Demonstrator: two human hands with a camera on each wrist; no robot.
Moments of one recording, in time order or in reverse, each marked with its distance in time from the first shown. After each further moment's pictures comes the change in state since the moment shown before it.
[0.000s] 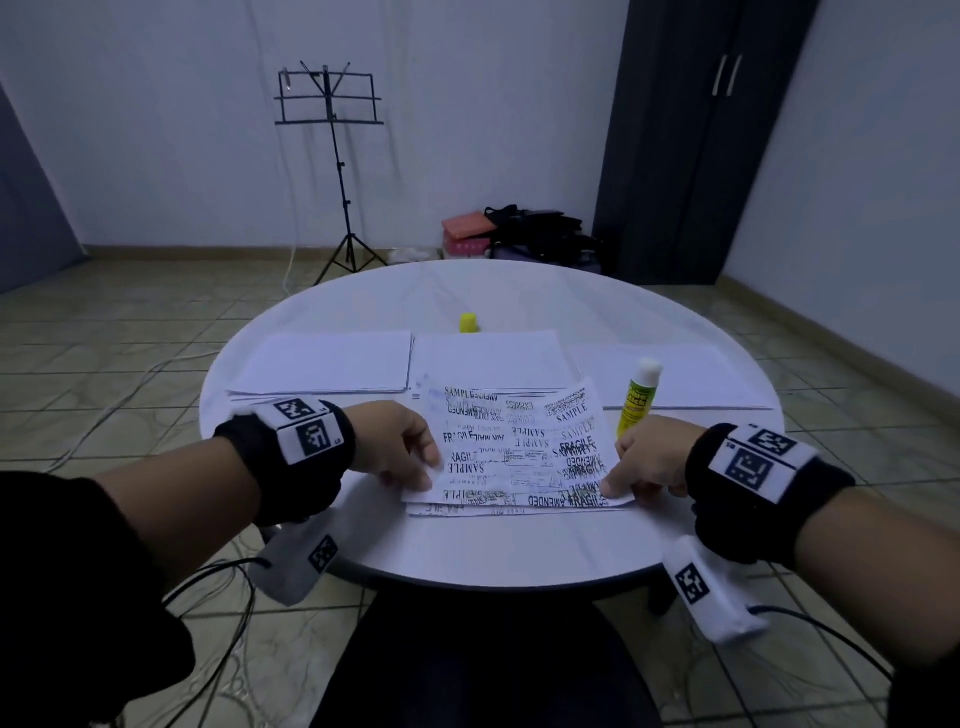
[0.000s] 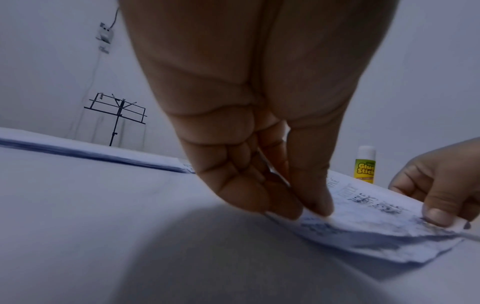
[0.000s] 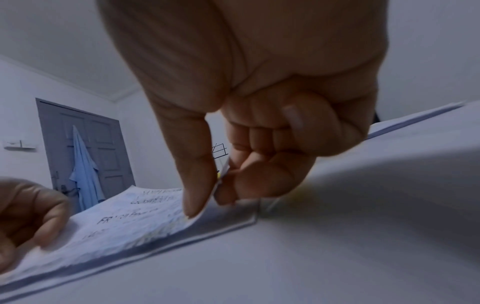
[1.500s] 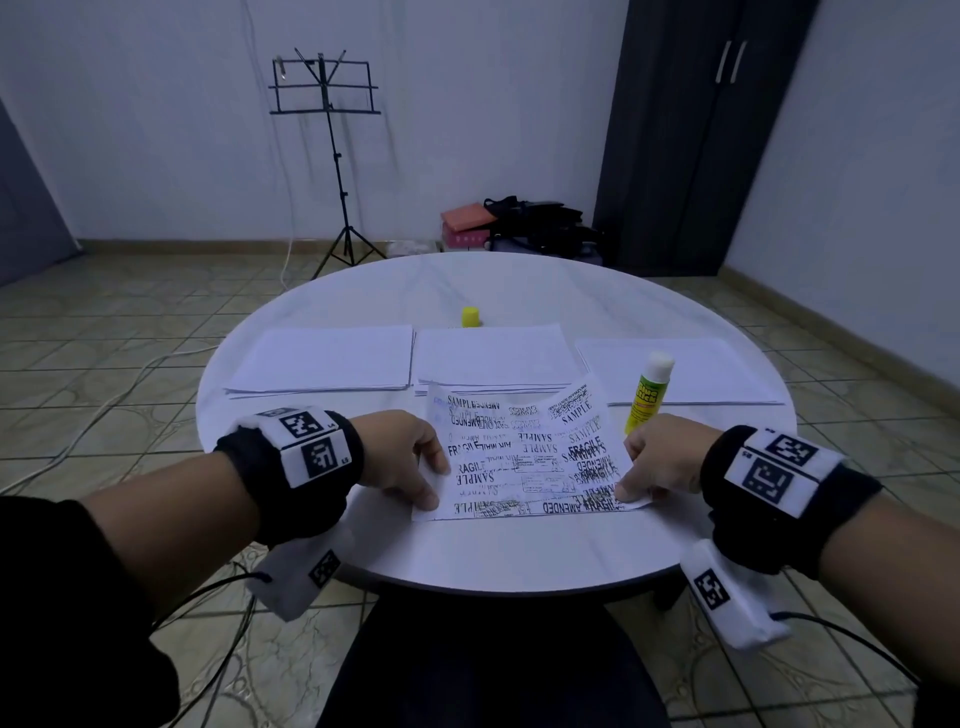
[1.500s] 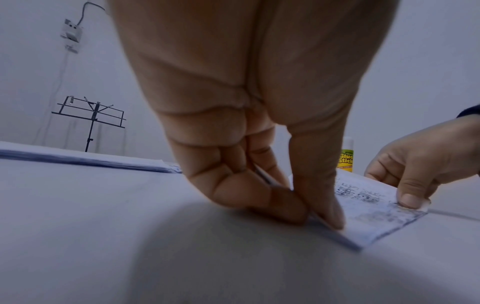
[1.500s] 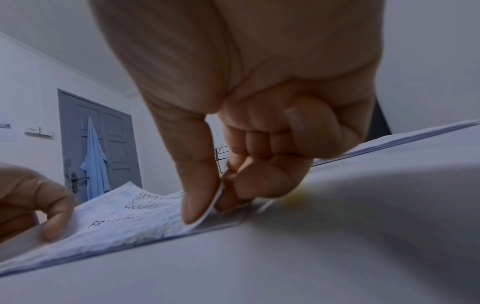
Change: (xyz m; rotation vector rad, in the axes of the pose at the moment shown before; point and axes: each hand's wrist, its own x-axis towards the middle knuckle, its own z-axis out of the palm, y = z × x) left_hand -0.001 0.003 0.007 0.212 -0.009 -0.012; right_hand 0.008 -0.001 0.002 -0.207 0.000 -0.039
